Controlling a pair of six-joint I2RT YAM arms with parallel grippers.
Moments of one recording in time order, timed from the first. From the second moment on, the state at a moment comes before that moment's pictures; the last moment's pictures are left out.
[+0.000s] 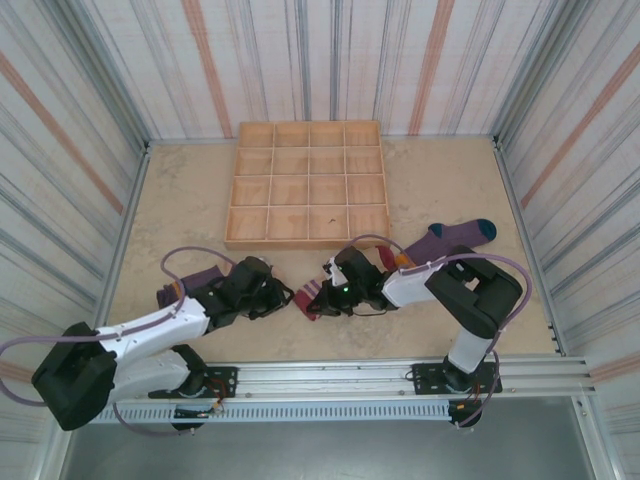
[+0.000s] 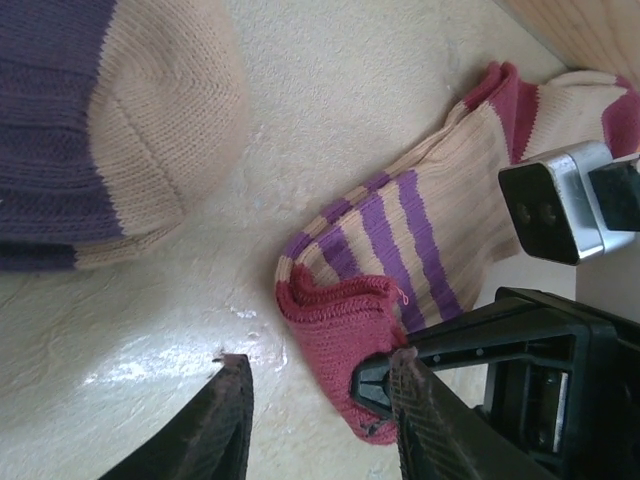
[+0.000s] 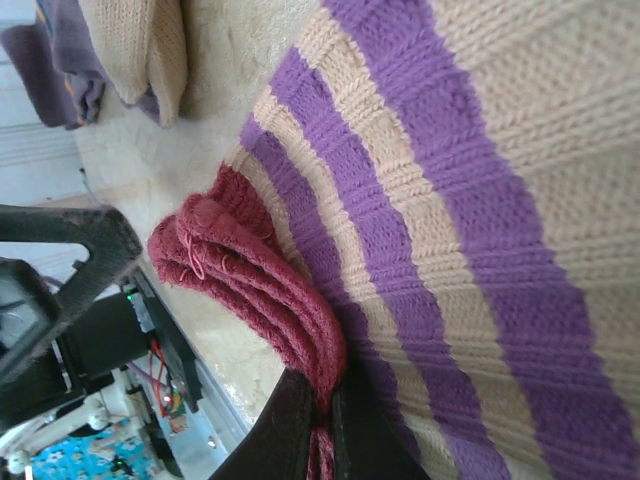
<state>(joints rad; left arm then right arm) -0.78 1.10 0.44 -0.20 0.10 -1.08 0.85 1.73 0.63 0.29 -0.59 1.05</state>
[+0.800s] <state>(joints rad) -0.80 1.36 0.45 0.06 0.11 -1.08 0.79 1.80 0.64 0.38 -0.68 1.19</state>
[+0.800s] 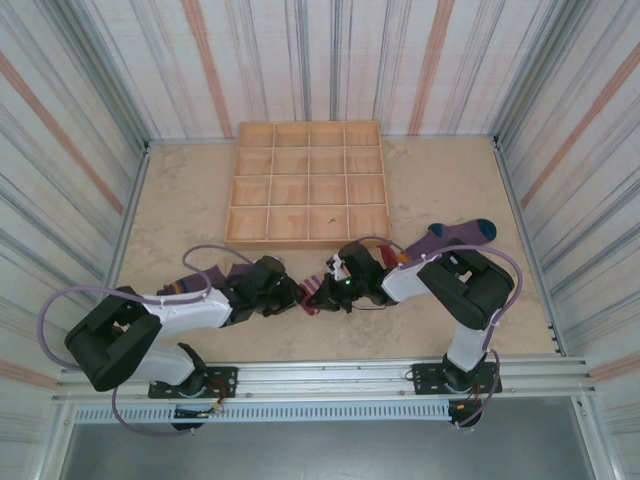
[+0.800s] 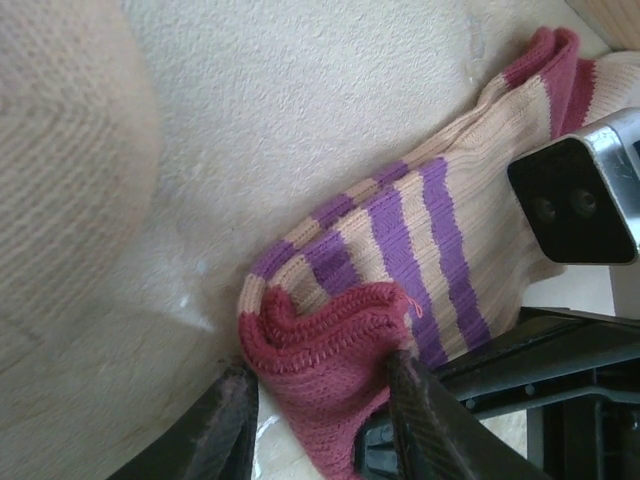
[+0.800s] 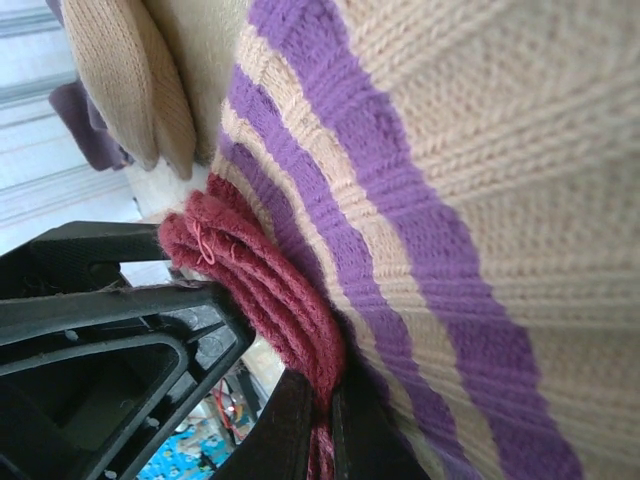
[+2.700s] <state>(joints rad) -0.69 1.36 0.65 -0.48 0.32 -1.06 1.52 1.85 0.91 -0.09 0.76 0.25</state>
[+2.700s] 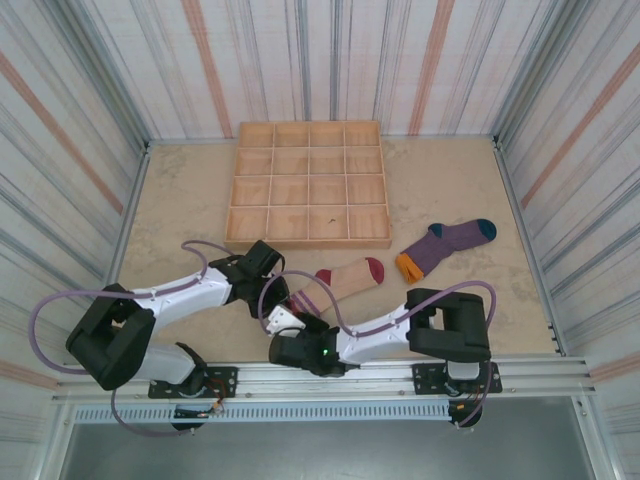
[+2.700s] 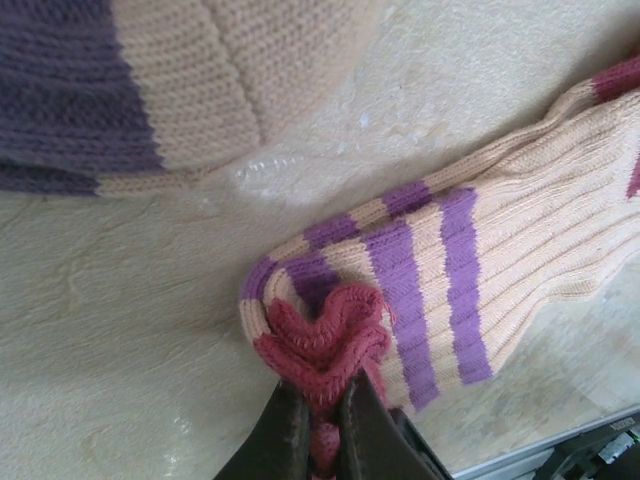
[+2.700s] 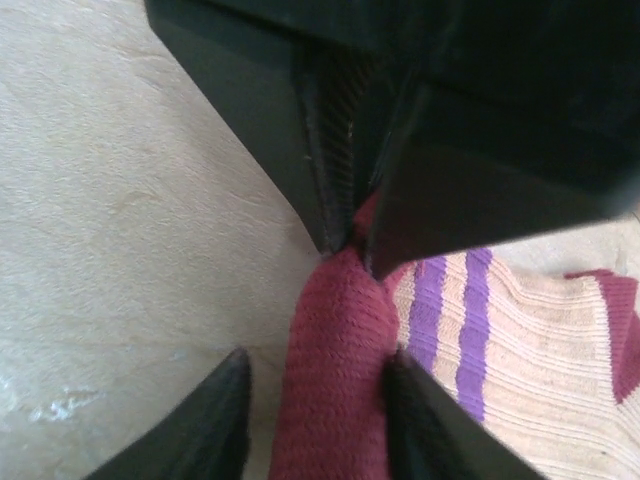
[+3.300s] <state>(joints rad) -0.64 1.25 0.64 -0.51 0.30 -1.05 1.40 1.70 0.75 0.10 0.57 0.38</state>
